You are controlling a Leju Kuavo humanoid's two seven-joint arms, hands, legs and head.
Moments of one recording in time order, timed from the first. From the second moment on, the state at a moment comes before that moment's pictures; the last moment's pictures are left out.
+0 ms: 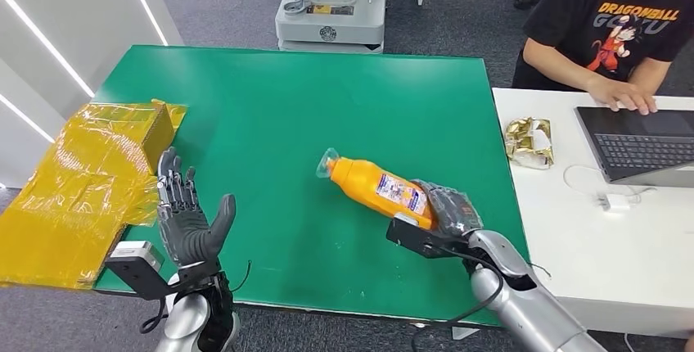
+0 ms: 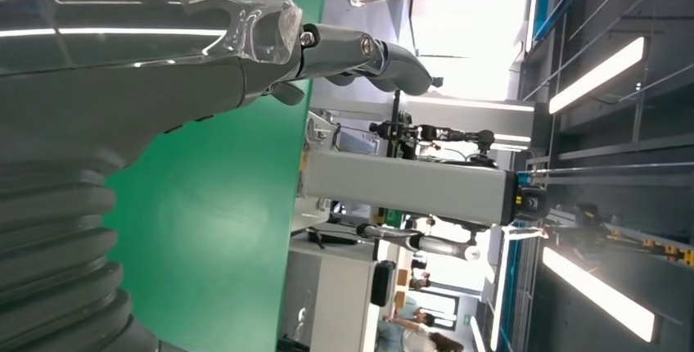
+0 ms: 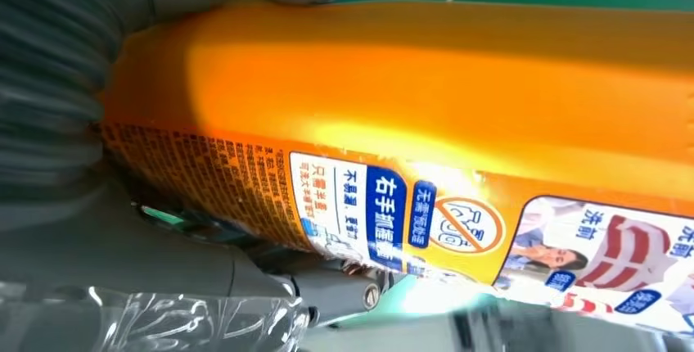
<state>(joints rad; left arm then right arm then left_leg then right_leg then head) 0.00 -0.13 -0.30 -1.59 0.18 0.39 -0.67 -0.50 -0.28 0.67 -1.03 0.57 -0.12 0.04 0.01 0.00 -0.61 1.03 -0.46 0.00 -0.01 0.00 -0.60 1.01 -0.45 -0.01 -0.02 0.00</state>
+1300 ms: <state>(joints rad) -0.20 -0.14 -0.41 -1.47 0.28 0.20 -0.50 -0.39 -0.05 0.58 -1.15 0.49 -0.19 -0.23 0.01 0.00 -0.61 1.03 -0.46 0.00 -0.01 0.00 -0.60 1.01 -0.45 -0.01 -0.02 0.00</state>
